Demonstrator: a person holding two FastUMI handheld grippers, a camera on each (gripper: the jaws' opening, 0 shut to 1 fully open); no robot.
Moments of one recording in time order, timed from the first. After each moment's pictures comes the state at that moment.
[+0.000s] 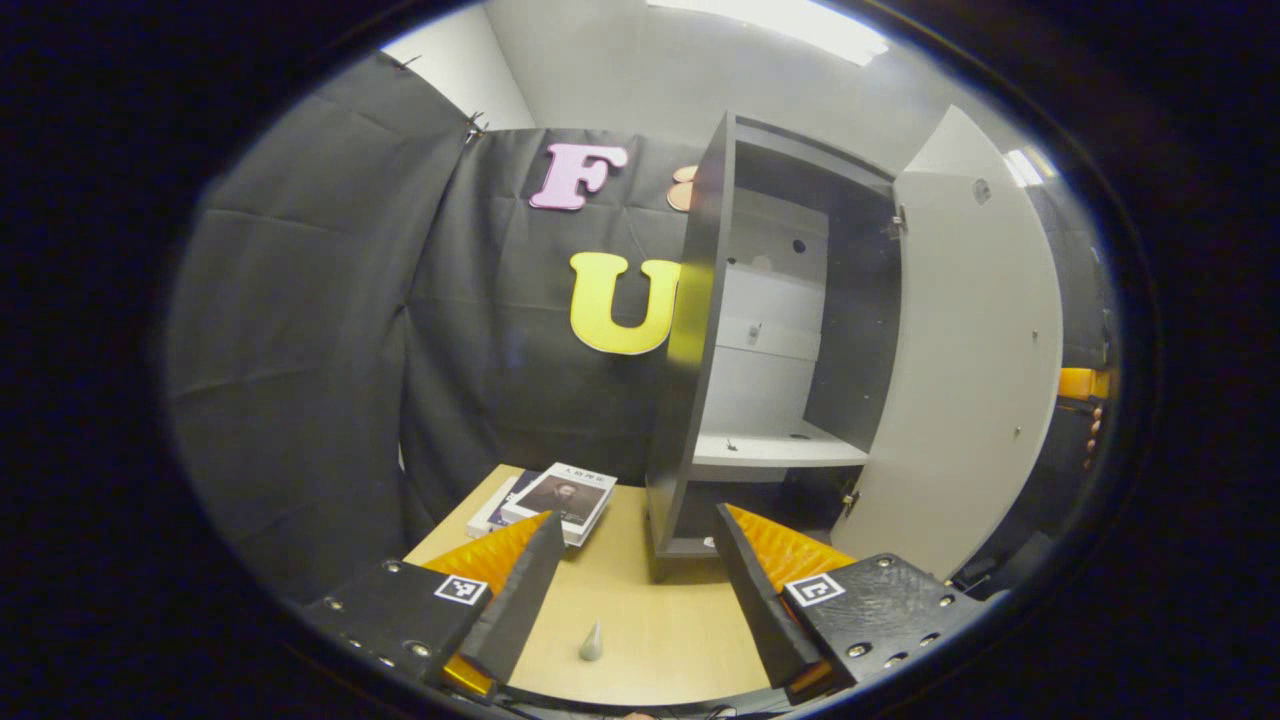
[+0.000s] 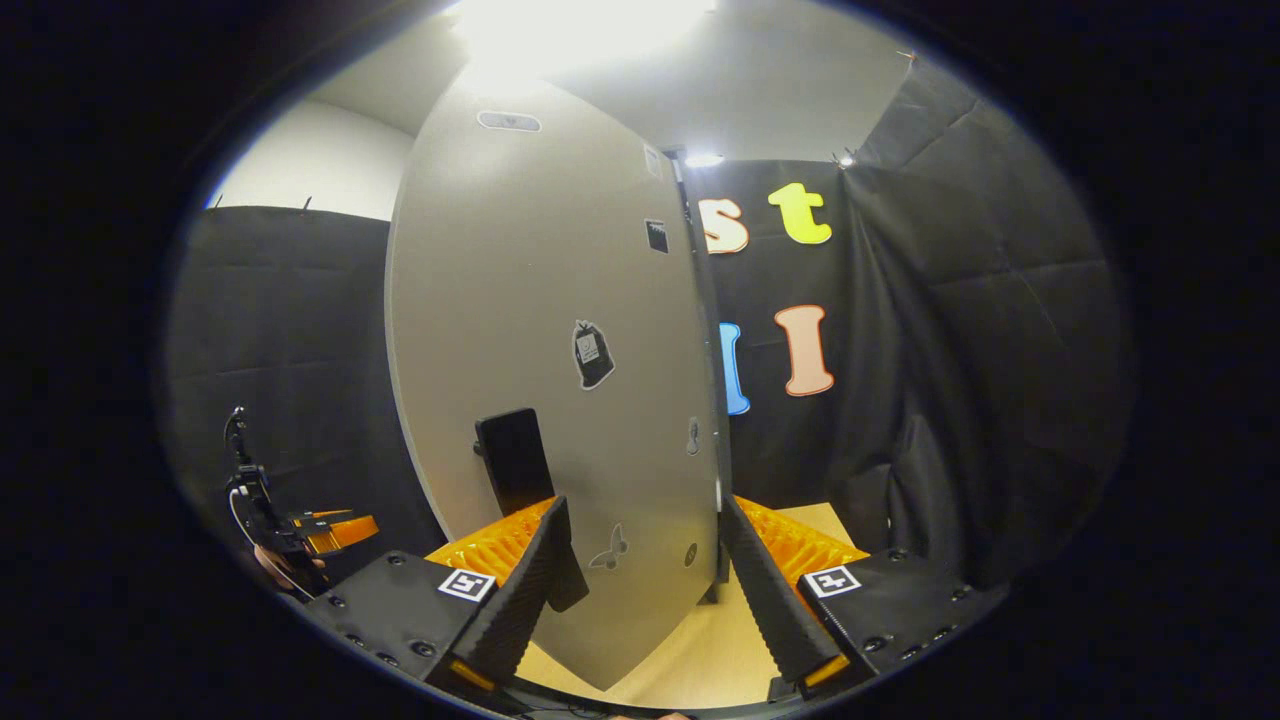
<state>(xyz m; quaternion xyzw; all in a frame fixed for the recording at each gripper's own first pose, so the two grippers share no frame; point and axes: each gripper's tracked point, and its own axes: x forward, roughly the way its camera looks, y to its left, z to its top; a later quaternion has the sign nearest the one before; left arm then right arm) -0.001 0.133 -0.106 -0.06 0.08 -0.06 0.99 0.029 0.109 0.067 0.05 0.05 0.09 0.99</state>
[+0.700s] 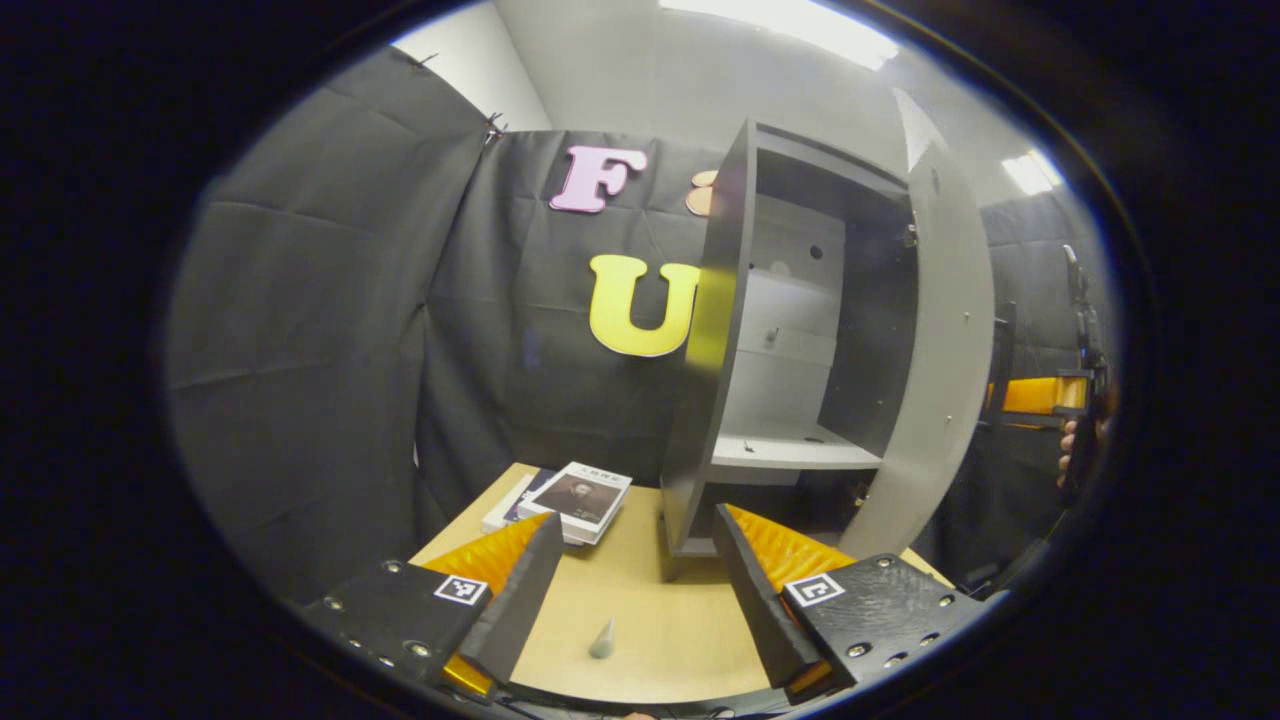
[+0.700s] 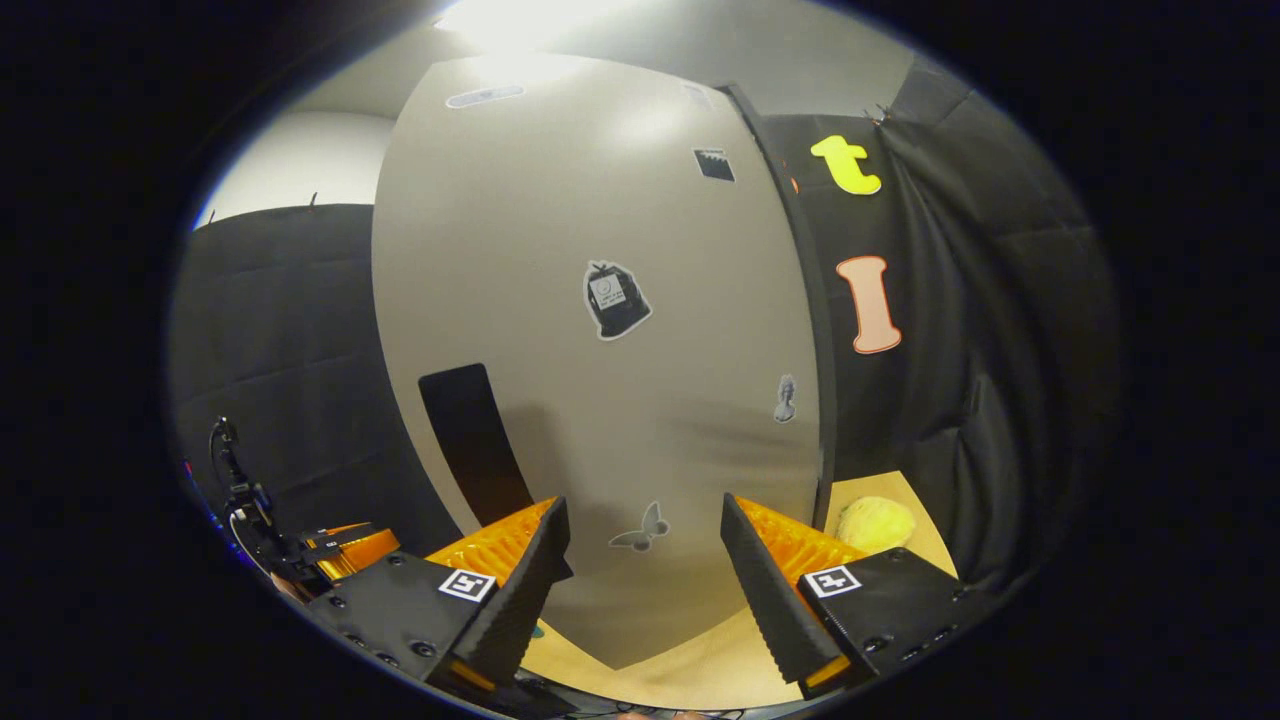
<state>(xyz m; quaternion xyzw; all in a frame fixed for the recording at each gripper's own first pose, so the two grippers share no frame) -0.006 0.154 -0.102 -0.07 0.08 -0.04 0.99 0.093 0.199 0.034 0.07 0.11 0.14 0.98</state>
